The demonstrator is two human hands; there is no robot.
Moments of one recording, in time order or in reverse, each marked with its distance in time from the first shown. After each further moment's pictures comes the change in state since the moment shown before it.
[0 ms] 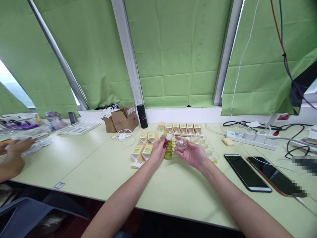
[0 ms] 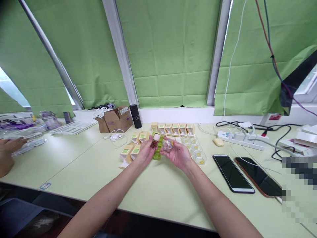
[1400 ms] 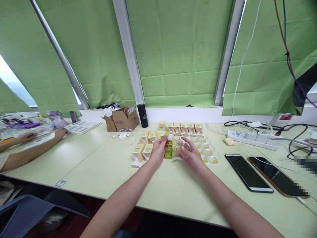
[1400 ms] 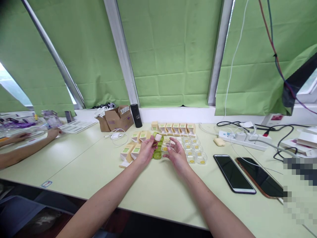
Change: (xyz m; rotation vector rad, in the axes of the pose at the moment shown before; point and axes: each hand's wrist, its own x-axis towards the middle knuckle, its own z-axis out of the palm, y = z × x) left_hand 0.005 -0.009 -0.007 0.124 -0.001 0.080; right_hand -0.009 0.029 0.002 -0.230 0.250 -0.273
